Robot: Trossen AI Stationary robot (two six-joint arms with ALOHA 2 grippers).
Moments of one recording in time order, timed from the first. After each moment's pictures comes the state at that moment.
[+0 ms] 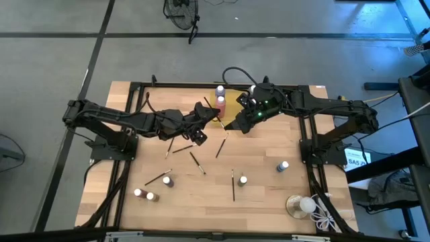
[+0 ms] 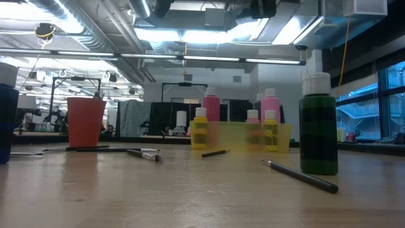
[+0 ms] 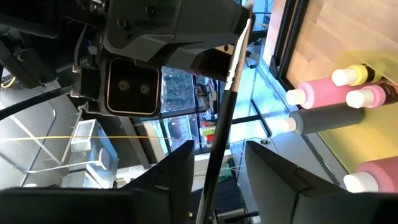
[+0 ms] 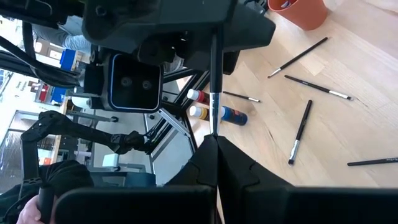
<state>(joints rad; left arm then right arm) -0.11 1.36 1.13 0.09 -0.61 1.58 -0.07 1.42 1.42 -0.49 -0.33 0.92</state>
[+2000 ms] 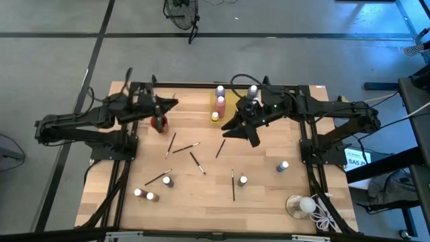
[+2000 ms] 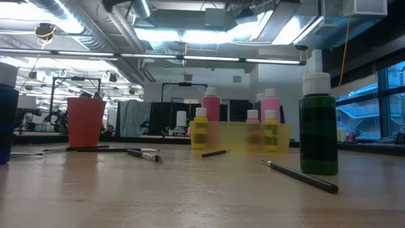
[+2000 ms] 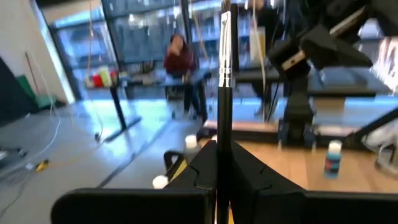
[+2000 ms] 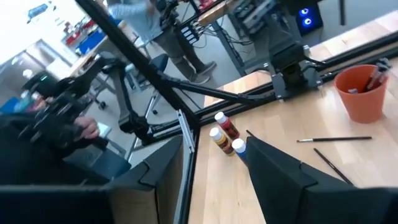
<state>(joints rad) 0.16 0.68 0.73 -0.04 -0.23 0.09 0.01 1.40 1.42 -0.30 -0.34 0.52</state>
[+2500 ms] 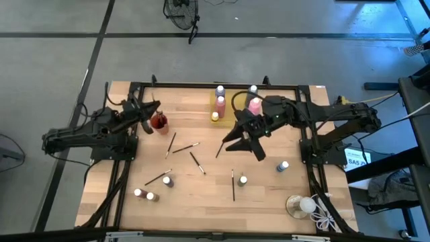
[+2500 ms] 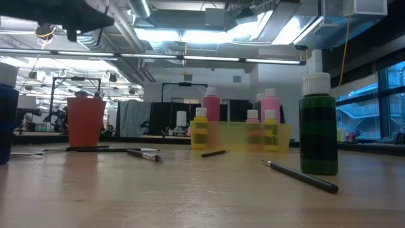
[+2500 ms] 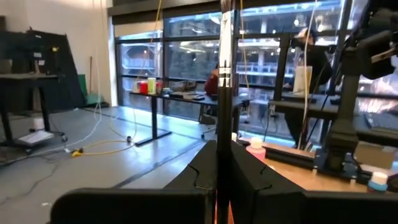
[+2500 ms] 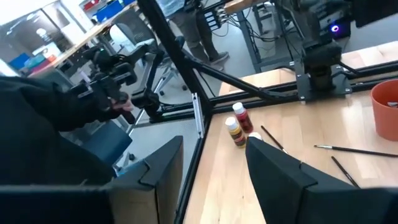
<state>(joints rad) 0.16 0.20 0.33 0.03 -0.43 -0.01 0.11 1.40 1.42 -0.31 -0.34 0.38</state>
